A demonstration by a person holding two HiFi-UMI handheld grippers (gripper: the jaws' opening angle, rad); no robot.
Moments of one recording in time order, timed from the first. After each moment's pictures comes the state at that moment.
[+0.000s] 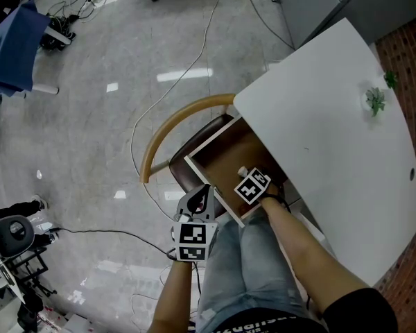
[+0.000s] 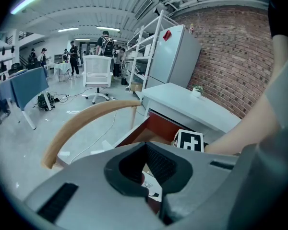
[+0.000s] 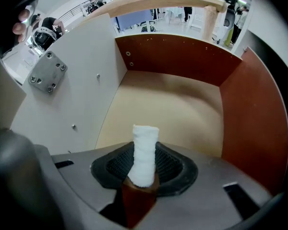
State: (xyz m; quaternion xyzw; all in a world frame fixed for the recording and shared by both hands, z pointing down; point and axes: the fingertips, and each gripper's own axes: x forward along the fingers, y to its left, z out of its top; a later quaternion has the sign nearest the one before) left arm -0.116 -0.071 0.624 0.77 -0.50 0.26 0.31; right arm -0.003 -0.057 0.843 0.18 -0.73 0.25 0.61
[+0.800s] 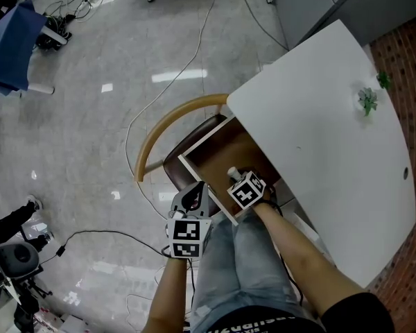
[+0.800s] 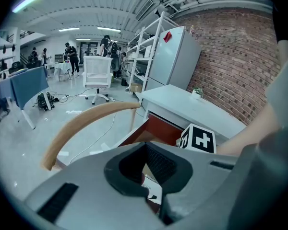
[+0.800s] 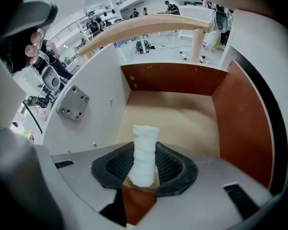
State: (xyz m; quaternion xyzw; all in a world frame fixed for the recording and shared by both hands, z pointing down) left arm -0.113 -0.075 0.618 0.77 -0.50 0.25 0.31; right arm -0.019 -0.058 0.805 0.21 -0.76 0.28 0.55
